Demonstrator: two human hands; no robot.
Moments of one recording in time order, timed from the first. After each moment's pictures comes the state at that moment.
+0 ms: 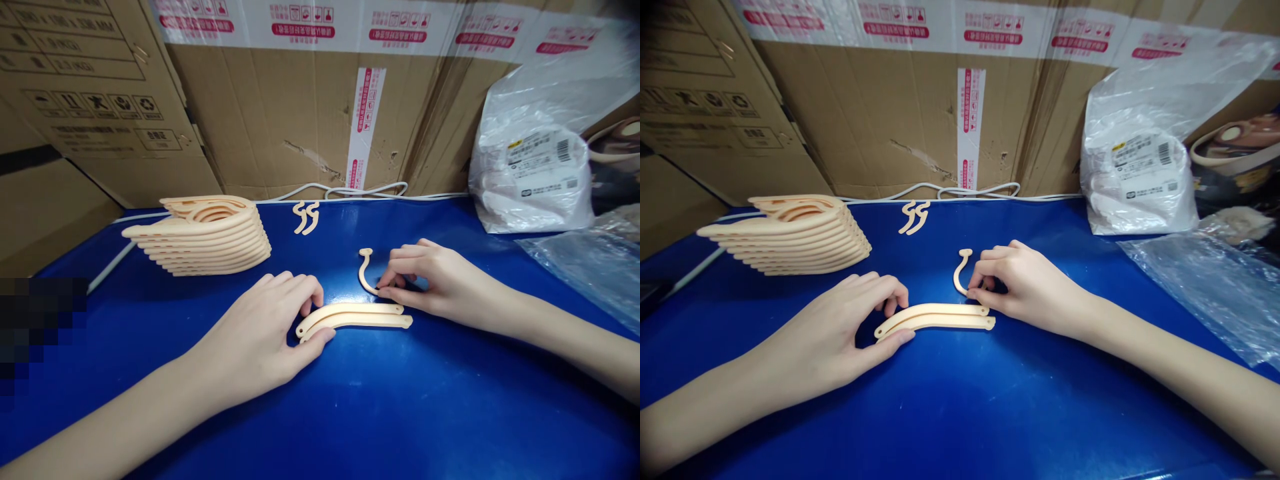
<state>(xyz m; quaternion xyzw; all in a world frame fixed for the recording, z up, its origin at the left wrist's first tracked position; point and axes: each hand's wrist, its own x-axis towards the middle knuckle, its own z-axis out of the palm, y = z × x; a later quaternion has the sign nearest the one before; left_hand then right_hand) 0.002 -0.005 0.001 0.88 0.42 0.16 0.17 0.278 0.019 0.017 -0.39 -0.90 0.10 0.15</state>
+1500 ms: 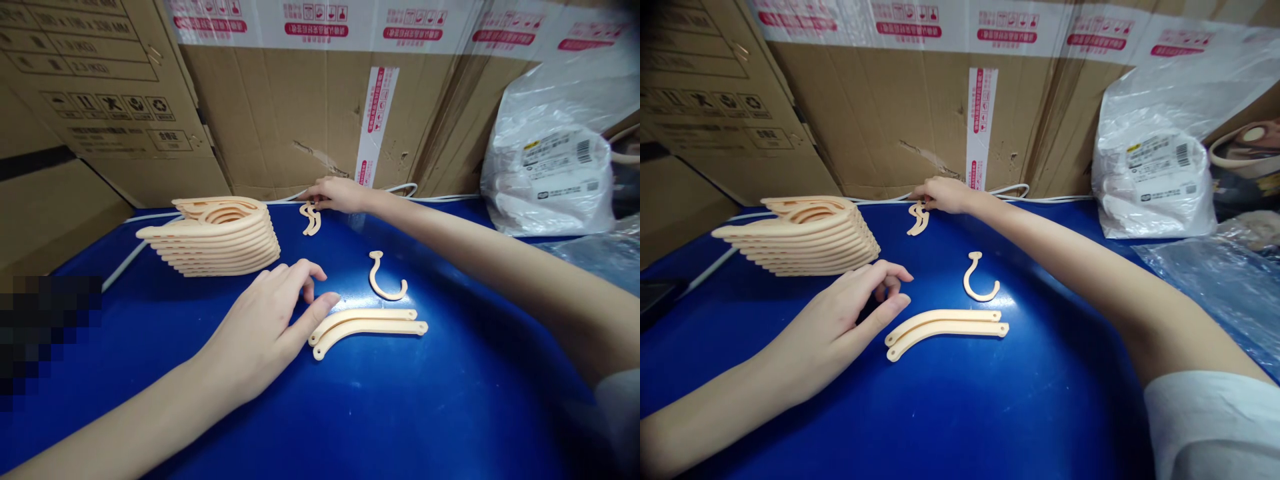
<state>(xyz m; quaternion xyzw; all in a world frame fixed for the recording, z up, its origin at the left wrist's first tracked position) -0.004 -0.003 0.003 0.81 0.49 0.24 0.20 0.180 0.242 0.011 -0.31 -0.95 -0.02 0.08</state>
